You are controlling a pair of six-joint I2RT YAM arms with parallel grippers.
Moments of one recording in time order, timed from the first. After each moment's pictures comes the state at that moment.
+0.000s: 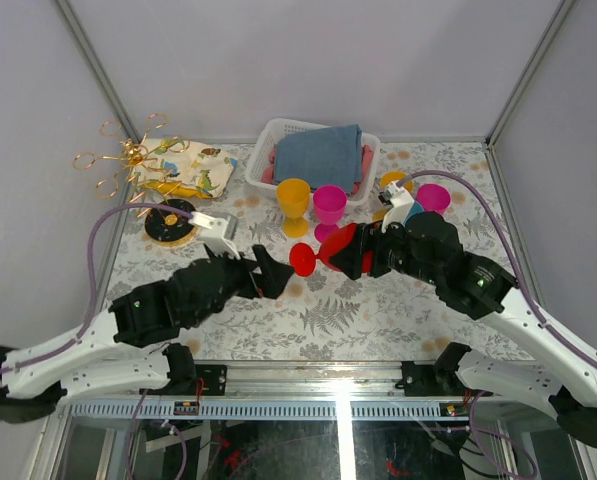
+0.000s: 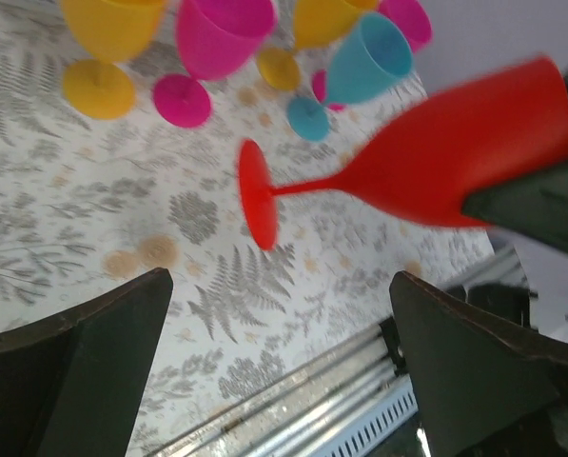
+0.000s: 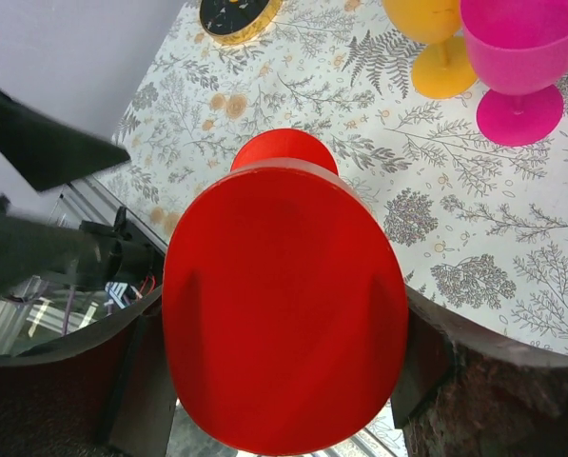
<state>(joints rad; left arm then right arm) -1.09 0.74 0.93 -0.54 -0.45 -0.75 0.83 0.91 1.05 -0.55 -0.04 0.53</state>
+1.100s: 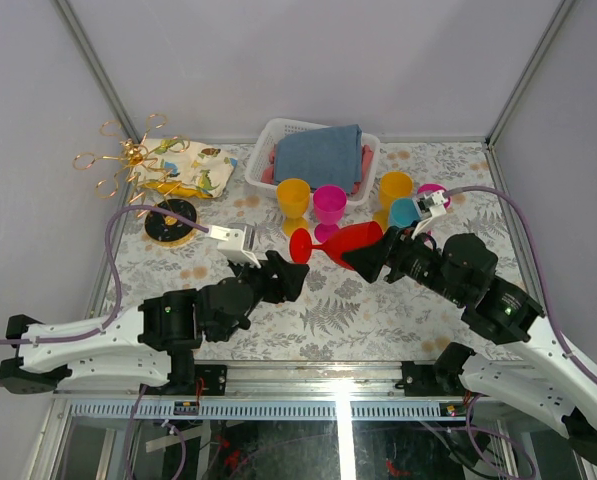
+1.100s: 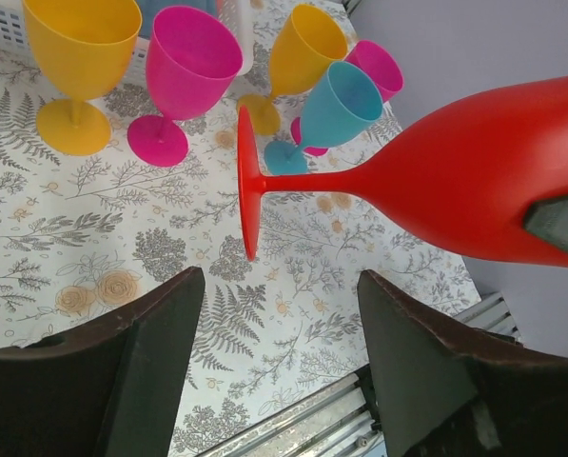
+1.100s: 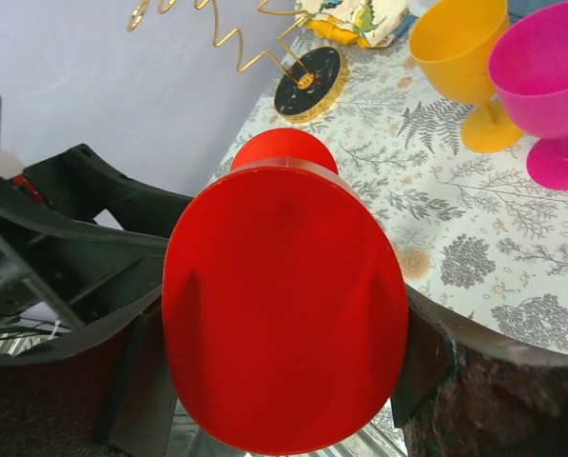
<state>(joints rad) -1.38 0.86 0.91 -0.37 -0.81 -0.81 0.83 0.71 0.93 -0.41 -0.02 0.66</state>
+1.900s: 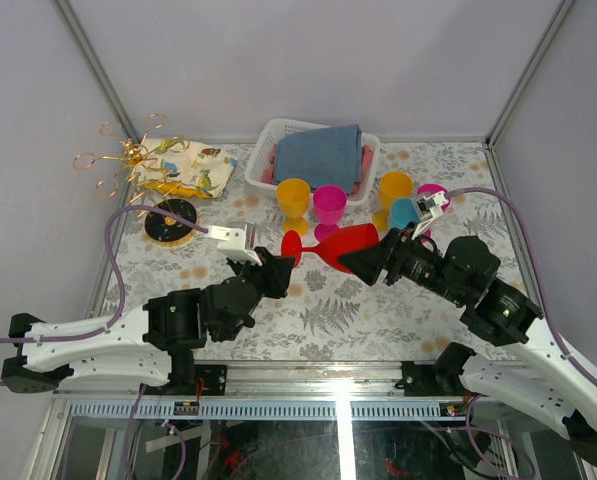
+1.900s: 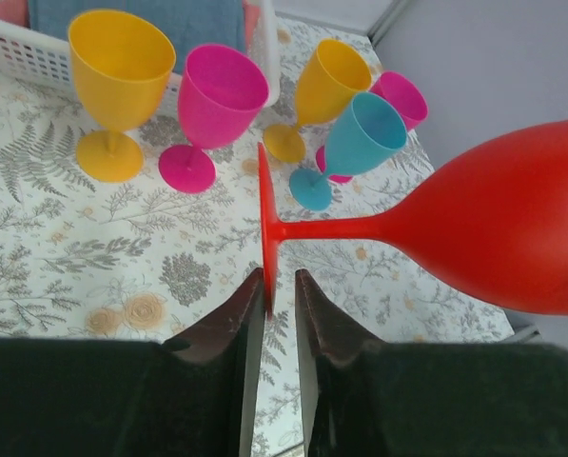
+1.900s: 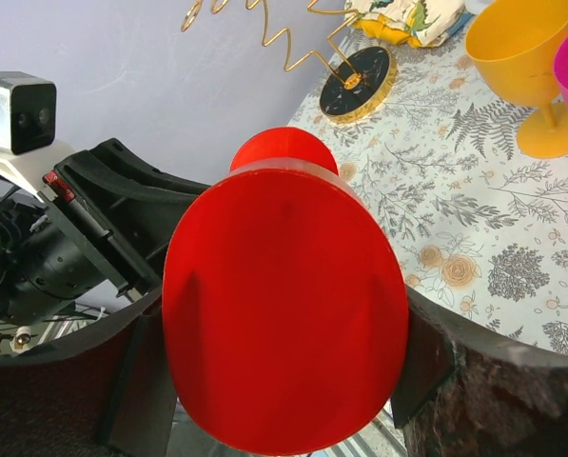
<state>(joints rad) -1.38 0.89 0.91 -0.33 -0.88 -0.76 0.83 0.69 0.89 -0.31 -0.10 0.72</state>
